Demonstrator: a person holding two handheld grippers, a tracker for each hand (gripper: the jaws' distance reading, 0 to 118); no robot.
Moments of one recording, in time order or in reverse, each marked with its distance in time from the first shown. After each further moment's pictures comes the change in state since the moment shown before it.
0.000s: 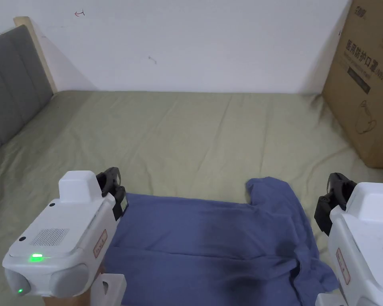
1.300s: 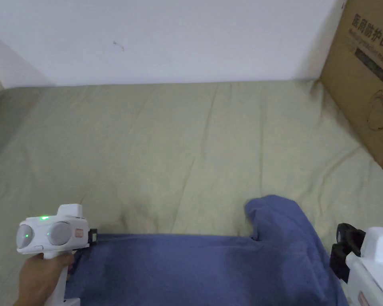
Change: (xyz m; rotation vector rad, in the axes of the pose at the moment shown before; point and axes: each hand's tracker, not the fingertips) left arm -0.050 -0.125 -0.355 -0.832 0.090 -0.020; right arm 0.028 -0.081 -0.182 -0.324 -0.054 -0.013
